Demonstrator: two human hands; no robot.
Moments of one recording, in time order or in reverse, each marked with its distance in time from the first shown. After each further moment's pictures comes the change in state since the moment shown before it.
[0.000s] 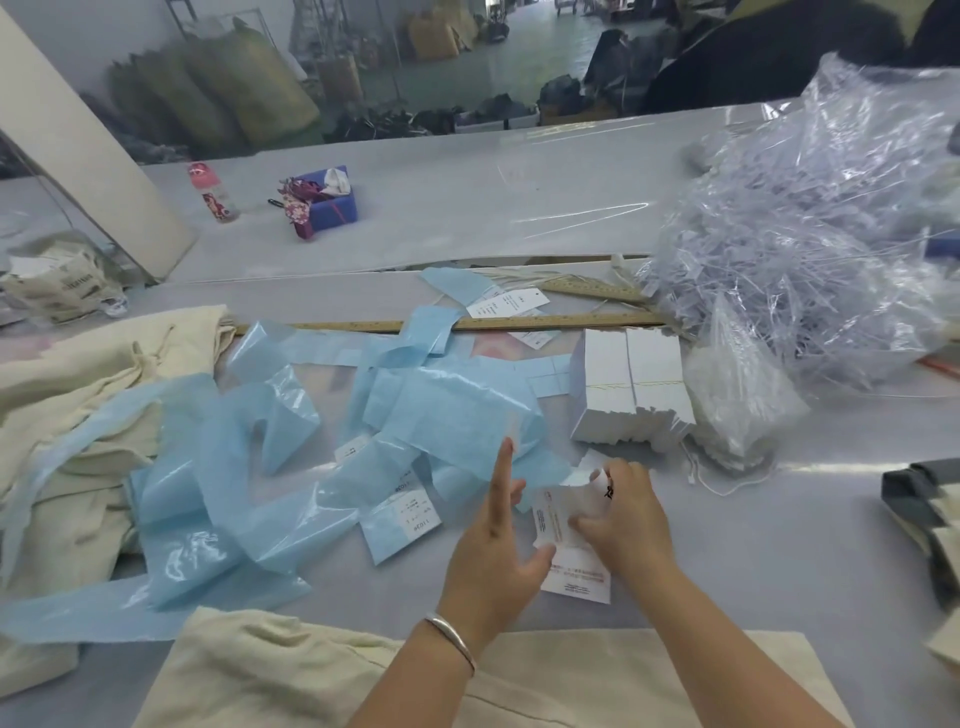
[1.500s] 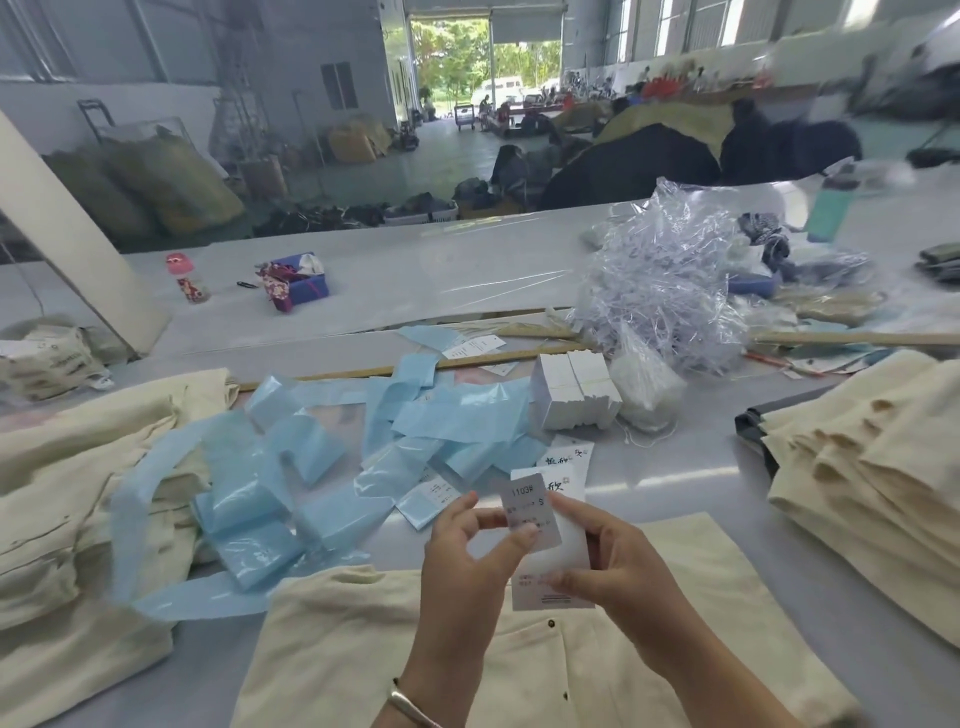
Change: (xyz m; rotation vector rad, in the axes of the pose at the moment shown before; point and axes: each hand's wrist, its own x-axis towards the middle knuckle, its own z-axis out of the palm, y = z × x) left_hand -0.160 0.096 -0.144 -0.617 0.091 -0.242; right_hand -0.249 -0.092 -0.048 0.890 -0.189 -0.060
